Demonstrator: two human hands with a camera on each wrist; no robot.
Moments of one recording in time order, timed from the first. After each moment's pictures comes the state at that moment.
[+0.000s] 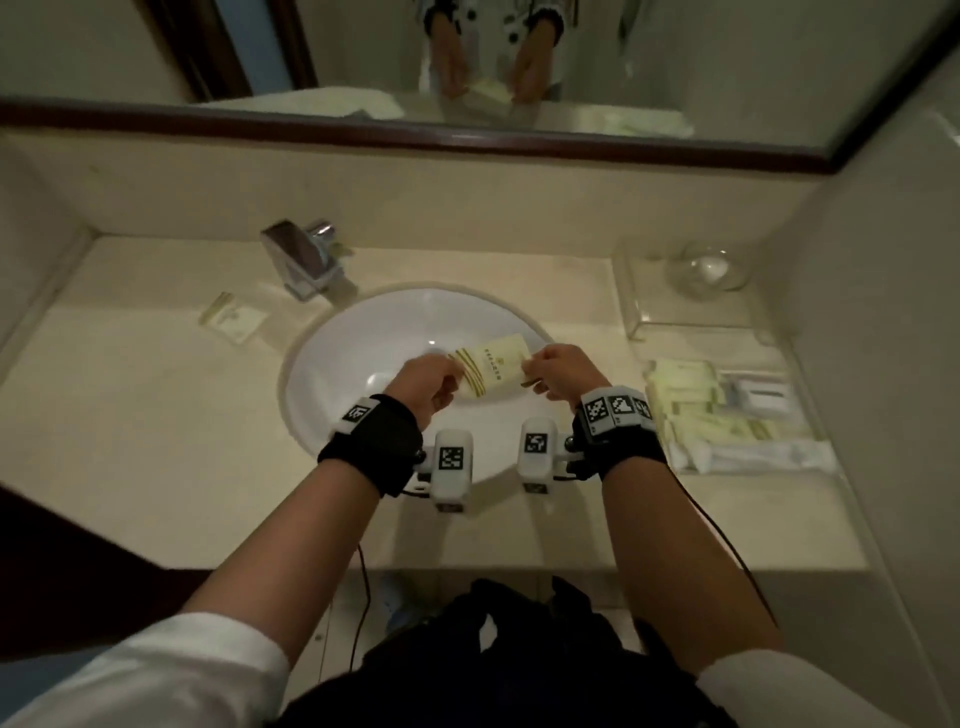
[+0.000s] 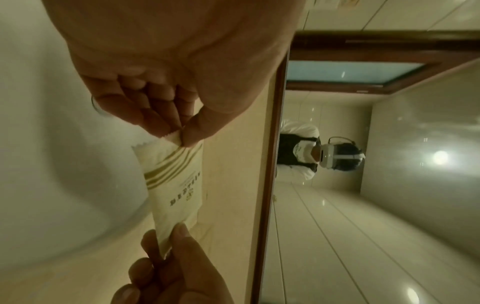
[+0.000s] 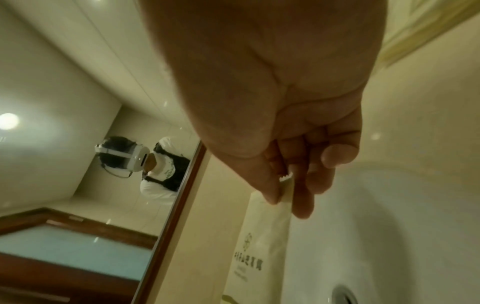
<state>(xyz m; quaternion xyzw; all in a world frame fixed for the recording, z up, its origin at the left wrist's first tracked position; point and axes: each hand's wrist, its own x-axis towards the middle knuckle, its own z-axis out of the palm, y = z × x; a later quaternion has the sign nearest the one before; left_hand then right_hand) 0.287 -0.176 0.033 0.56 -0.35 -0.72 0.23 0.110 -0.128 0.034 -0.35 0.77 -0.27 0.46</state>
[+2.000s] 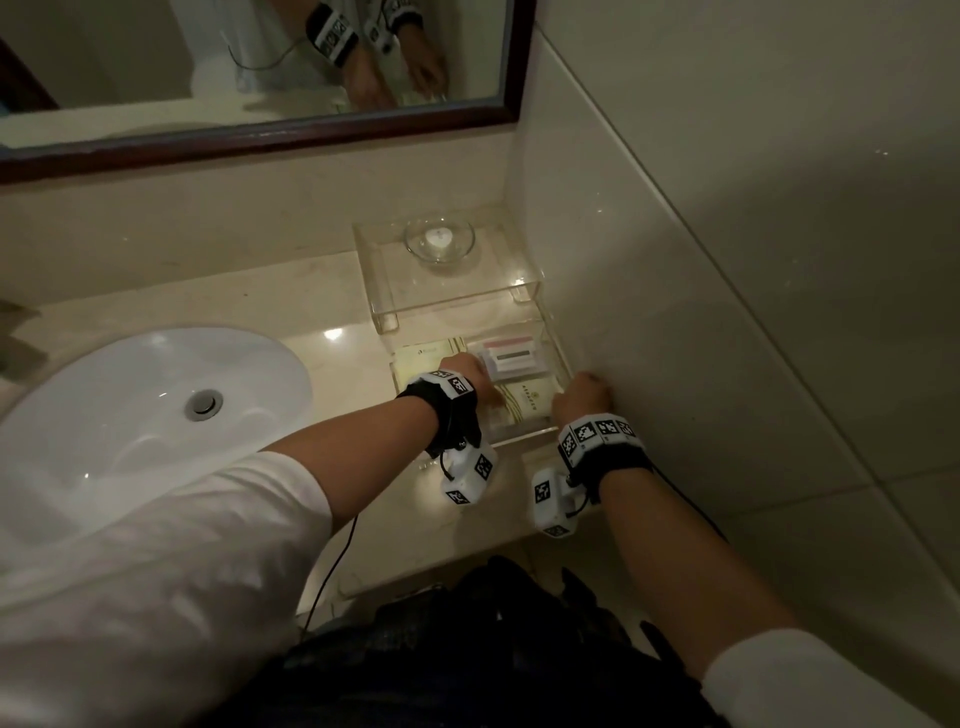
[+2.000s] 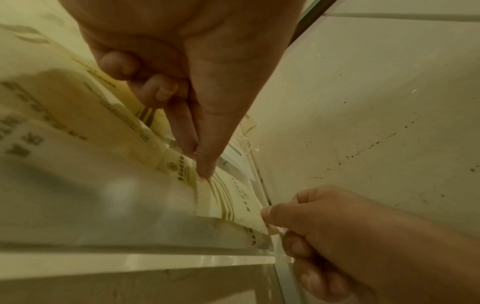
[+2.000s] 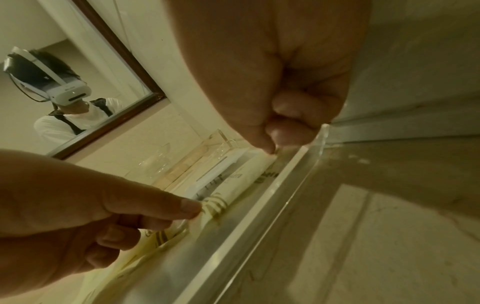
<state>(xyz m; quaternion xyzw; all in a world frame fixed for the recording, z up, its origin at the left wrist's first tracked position) -0.087 -0.052 -0.008 0.47 -0.78 -0.37 -0.17 -0.190 0.065 -0.034 -0.17 0.95 -0.09 0.23</state>
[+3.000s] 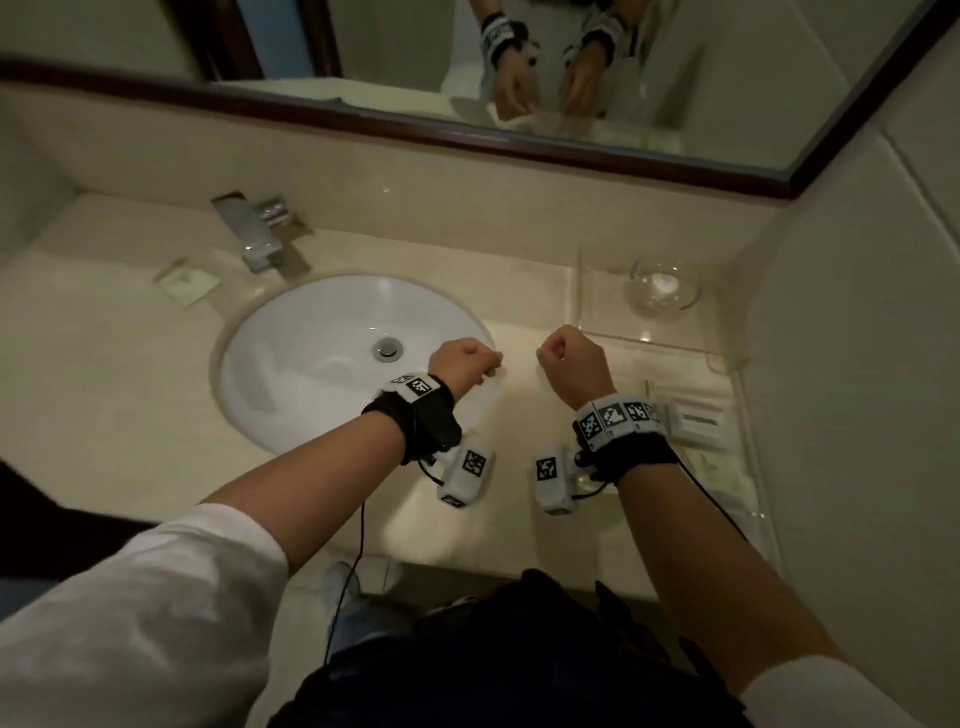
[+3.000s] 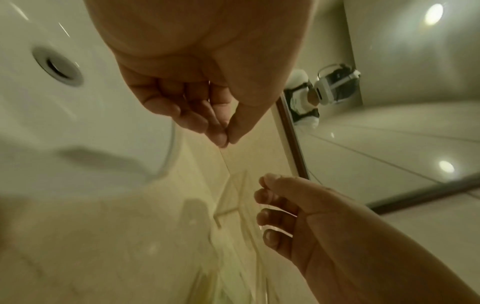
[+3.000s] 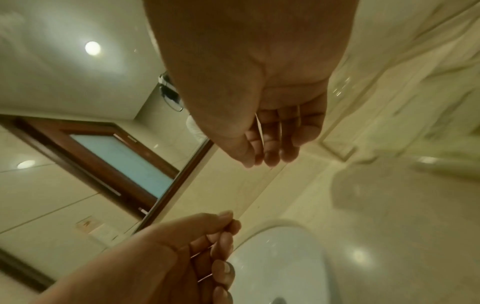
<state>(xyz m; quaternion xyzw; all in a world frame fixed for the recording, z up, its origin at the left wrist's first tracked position) 0.143 -0.142 0.003 0.57 -0.56 -0.56 0.21 -0.007 -0.091 0.029 -0.49 0.79 -0.26 0.25</state>
